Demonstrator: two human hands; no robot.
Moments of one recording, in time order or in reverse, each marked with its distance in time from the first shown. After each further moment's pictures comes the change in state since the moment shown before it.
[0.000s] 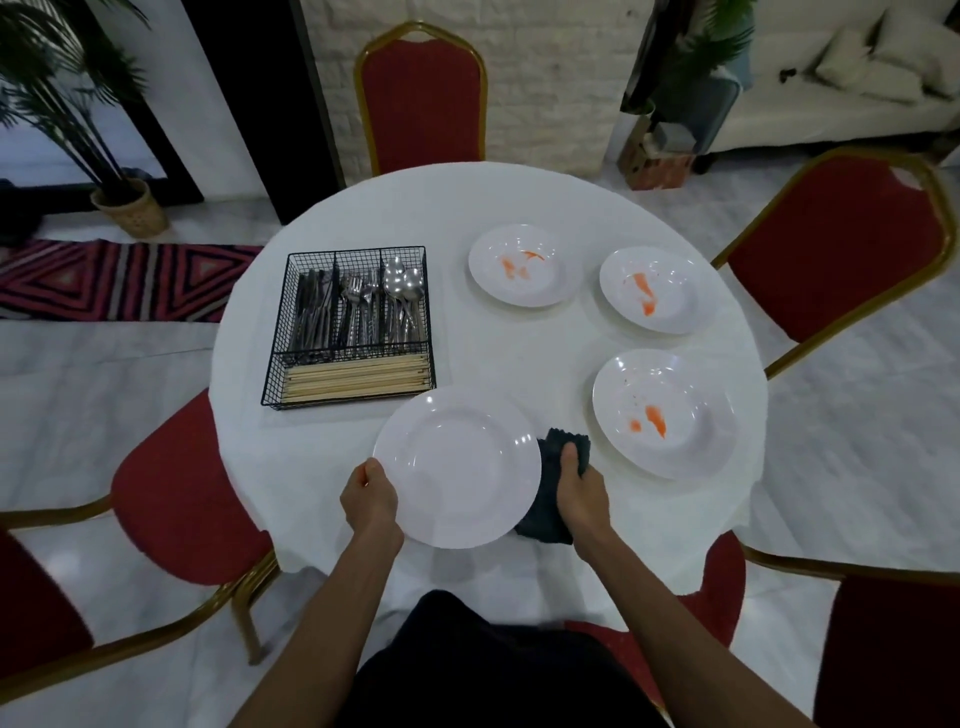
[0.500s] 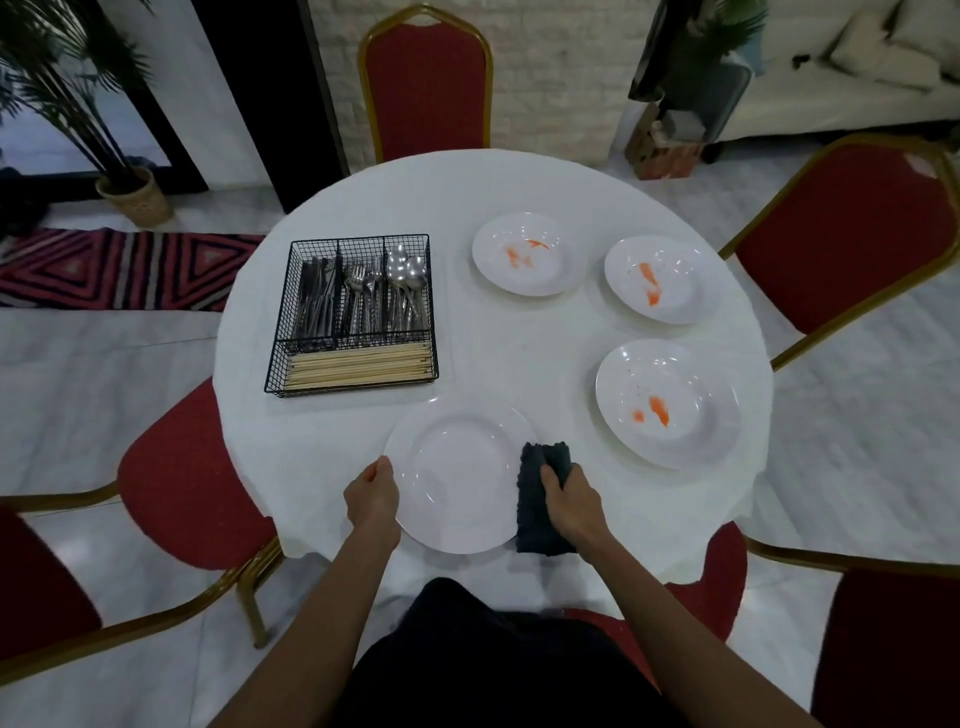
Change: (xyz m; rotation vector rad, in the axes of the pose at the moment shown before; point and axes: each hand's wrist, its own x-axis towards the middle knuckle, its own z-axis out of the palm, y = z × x) left_hand 0.010 -0.015 -0.008 0.051 -0.021 -0.097; right_hand 0.000 0.022 0.002 -0.331 -0.177 -0.065
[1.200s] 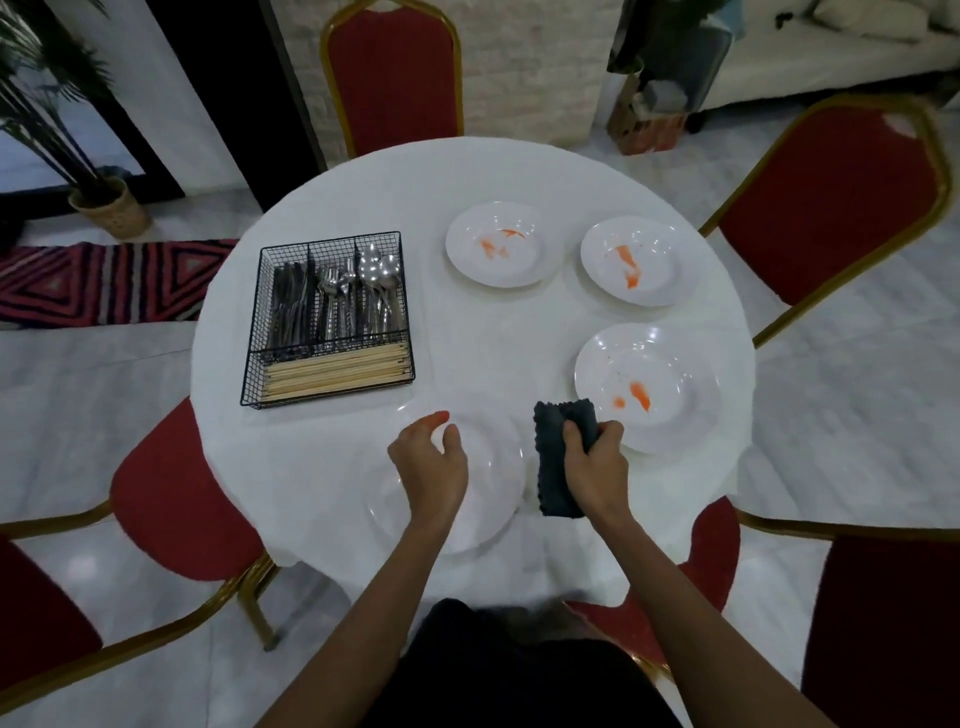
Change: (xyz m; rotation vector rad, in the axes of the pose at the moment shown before) left_hand -0.078 0.011 0.056 0.411 -0.072 0.714; right_hand -0.011 -0.024 -0.045 0.237 0.281 -0.129
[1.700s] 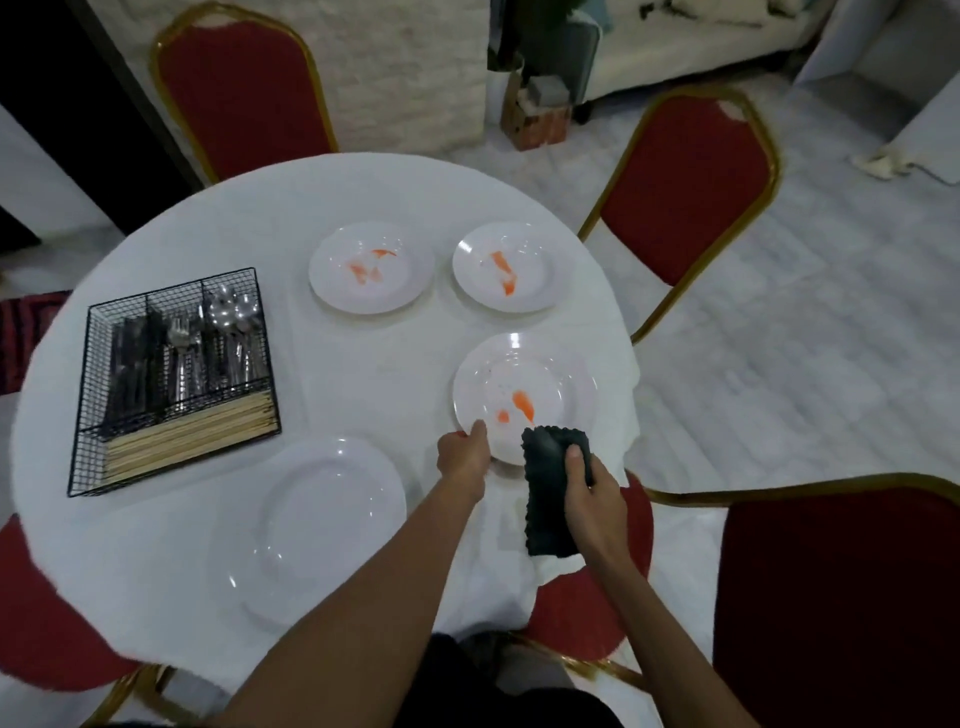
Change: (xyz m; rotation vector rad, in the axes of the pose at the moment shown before) left_hand -0.016 0.067 0.192 -0.219 -0.450 -0.605; right_hand 0.014 0.045 -0.122 0.137 0.159 0.108
